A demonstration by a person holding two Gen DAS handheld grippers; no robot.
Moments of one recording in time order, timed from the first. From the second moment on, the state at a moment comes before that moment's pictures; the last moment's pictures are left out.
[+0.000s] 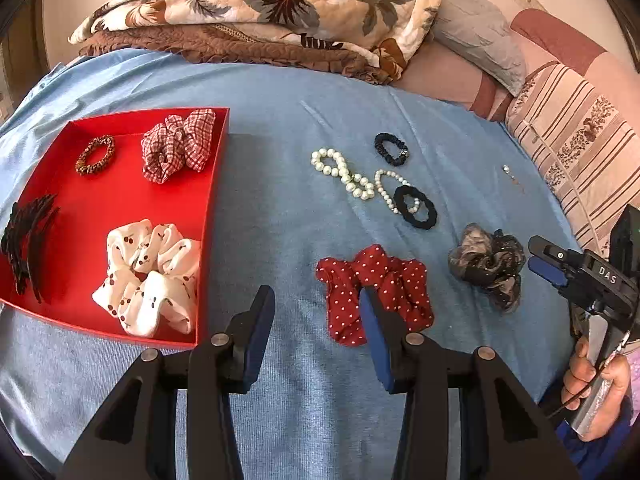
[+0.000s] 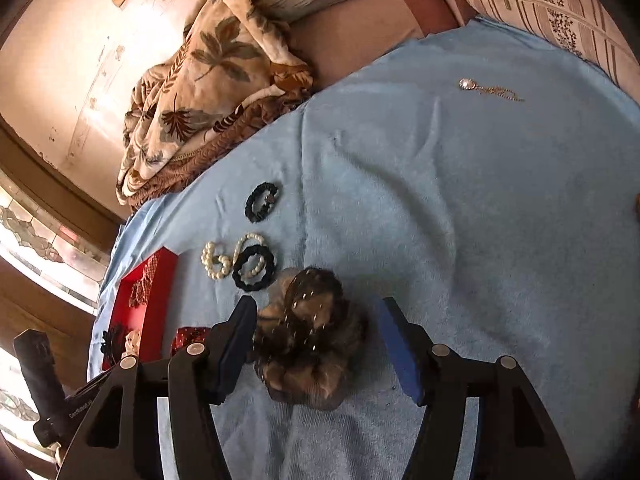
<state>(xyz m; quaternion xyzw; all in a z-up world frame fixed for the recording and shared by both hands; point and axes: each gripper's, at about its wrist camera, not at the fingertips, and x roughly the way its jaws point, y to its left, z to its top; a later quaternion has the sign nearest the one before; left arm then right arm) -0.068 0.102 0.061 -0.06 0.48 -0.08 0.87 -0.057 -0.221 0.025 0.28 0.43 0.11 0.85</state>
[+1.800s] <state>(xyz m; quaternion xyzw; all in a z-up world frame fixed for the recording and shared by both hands) -0.125 0.101 0.085 -0.03 0.42 -0.10 0.90 -0.124 -0.146 0.028 0.18 0.42 0.10 0.88</state>
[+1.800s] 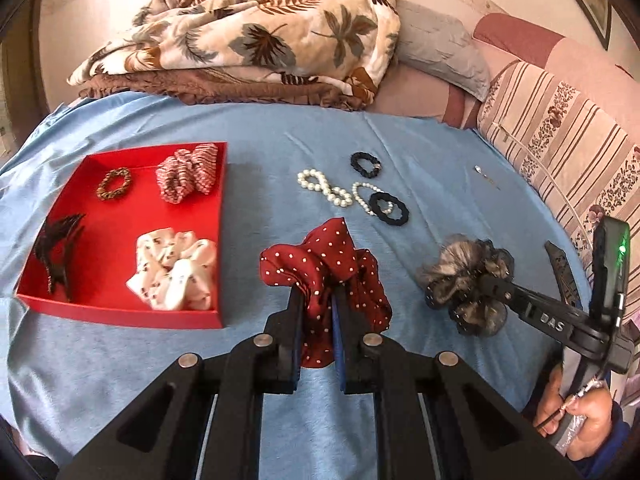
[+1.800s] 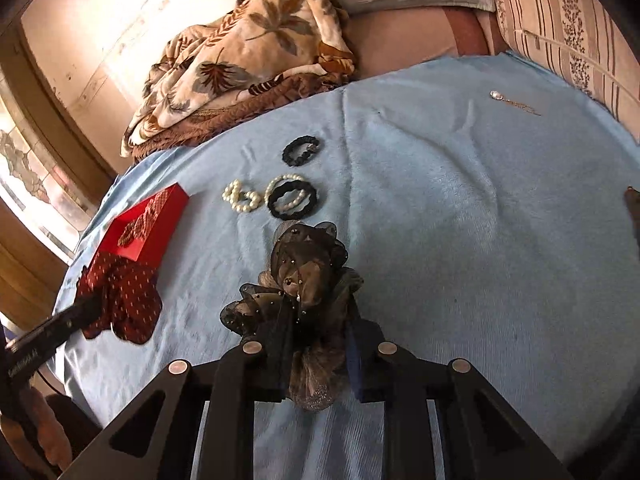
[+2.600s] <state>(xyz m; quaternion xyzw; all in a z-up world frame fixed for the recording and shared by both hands) -0.067 0.280 0.113 -0.17 0.38 0.02 0.91 -0.106 -0.095 0.089 0.18 0.42 0.17 0.87</state>
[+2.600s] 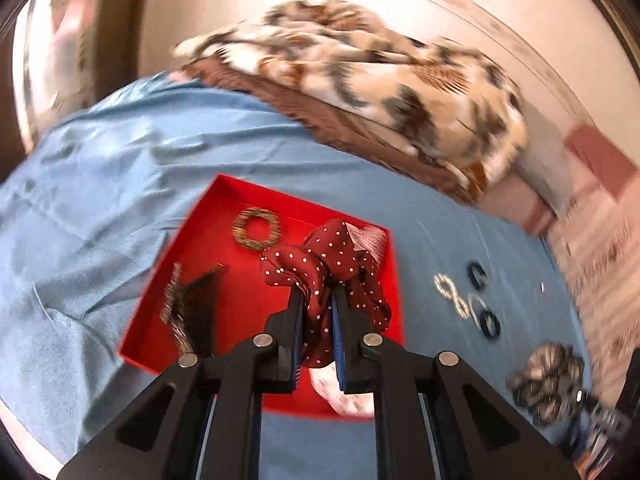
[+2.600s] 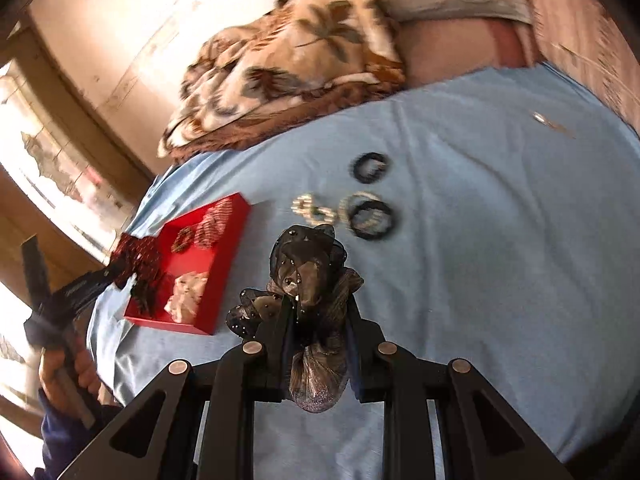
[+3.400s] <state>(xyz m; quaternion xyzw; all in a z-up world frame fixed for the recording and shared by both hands) 0.042 0.374 0.075 -0.29 0.40 0.03 0.87 0.012 0.125 0.090 0.11 0.46 0.29 0.83</state>
